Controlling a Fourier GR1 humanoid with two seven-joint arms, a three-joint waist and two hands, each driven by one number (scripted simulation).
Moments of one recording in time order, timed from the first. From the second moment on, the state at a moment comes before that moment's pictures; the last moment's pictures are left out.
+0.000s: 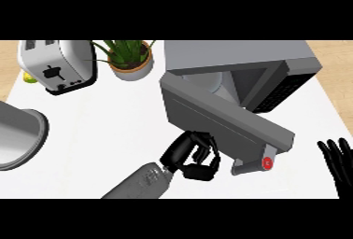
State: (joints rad) left arm -0.53 0.01 -0.84 -0.92 0.22 0.29 -0.42; right arm 0.34 -0.26 -0.11 -1.81 -0.21 0.40 -0.57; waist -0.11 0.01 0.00
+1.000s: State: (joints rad) left arm -0.74 0.00 -0.90 -0.92 0.64 0.65 -0.48; right arm 0.27 -0.38 -0.15 -1.98 -0.33 0.46 -0.40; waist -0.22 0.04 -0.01
